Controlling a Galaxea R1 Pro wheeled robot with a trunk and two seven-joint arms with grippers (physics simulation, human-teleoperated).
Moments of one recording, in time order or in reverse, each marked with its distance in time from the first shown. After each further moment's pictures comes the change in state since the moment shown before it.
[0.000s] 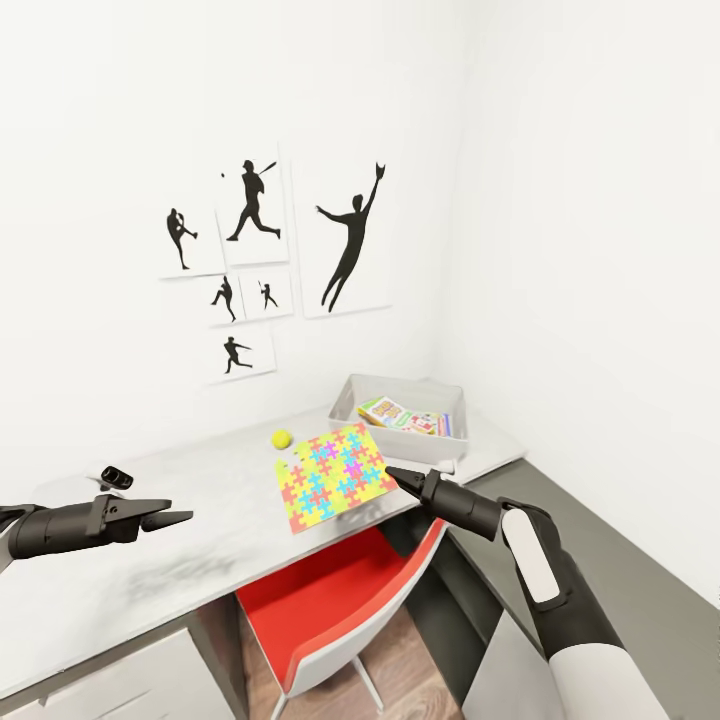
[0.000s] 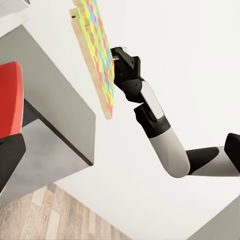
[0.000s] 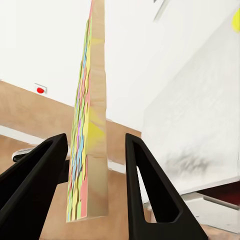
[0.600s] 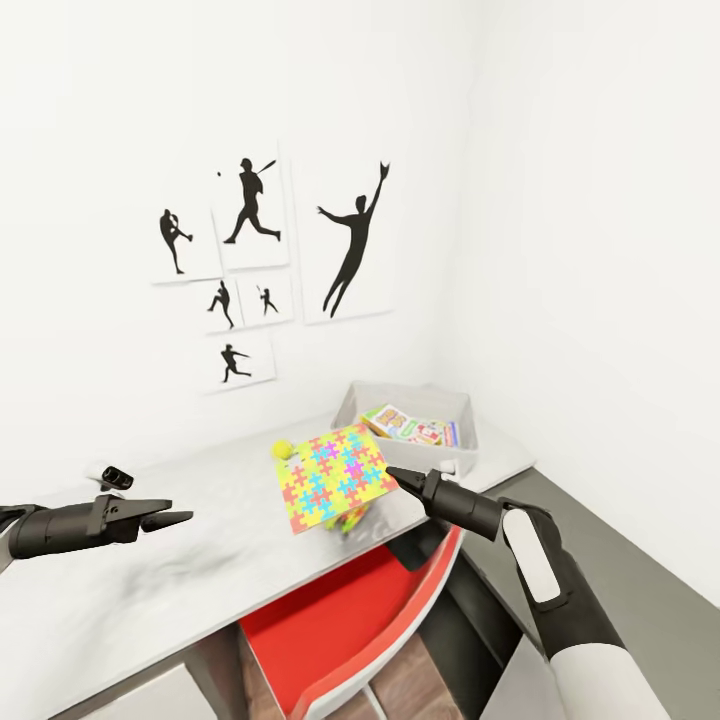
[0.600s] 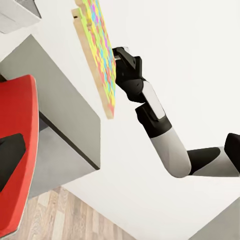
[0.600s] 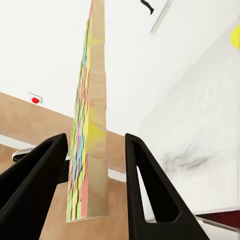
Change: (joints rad) left arm 0.000 0.000 0.000 0.000 0.000 0.001 0.006; right arm 0.000 -0.003 0.000 0.000 0.001 0.000 0.002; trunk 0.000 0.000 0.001
